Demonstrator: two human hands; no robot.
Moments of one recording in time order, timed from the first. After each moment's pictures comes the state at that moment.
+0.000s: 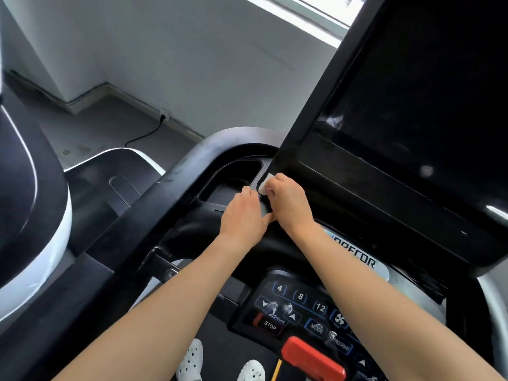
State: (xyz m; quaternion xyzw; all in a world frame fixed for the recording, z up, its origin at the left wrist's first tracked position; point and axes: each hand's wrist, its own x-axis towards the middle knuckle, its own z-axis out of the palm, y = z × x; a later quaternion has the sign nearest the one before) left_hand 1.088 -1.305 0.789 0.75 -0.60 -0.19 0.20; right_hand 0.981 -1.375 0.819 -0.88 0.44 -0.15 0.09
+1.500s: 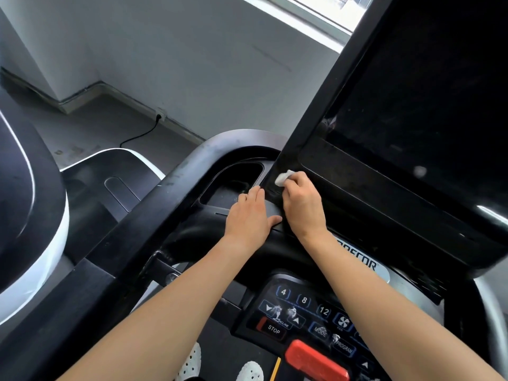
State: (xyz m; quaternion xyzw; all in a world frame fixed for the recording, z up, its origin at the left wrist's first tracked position) left_hand 1.087 -1.309 0.786 0.74 -0.62 -0.18 0.18; right_hand 0.960 -1.386 0.805 -0.86 0.45 -0.24 0.02
